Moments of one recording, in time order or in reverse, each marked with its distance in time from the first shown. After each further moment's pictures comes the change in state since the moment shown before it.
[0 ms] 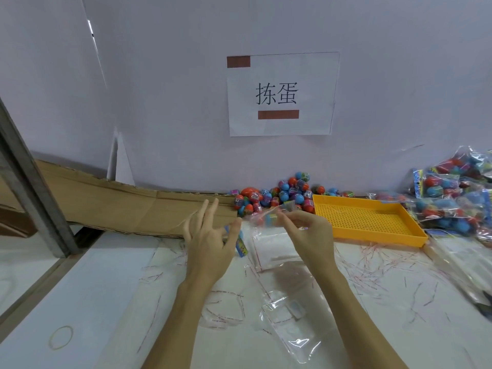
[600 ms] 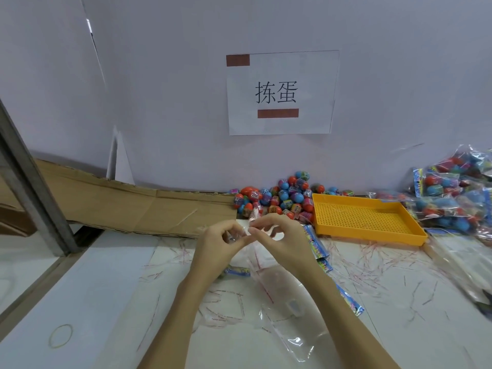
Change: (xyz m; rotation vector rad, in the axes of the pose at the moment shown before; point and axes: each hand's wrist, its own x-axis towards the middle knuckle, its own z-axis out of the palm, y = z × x) left_hand -0.001 0.013 -0.007 -0.478 -0.165 -0.033; right_hand -0.014 -0.013 0.022 0.068 -0.290 -0.137
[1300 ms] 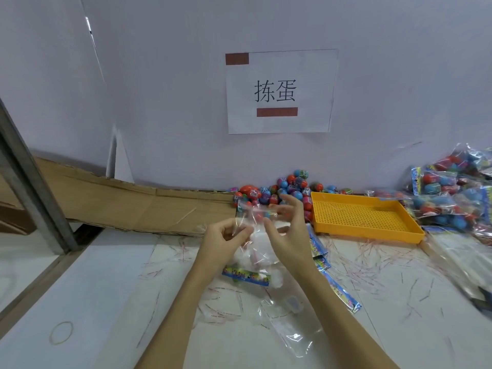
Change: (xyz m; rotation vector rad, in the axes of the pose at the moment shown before) left_hand 0.000 -0.001 0.004 -0.377 -0.102 -0.163; right_hand 0.000 0.011 0.008 0.116 0.262 0.101
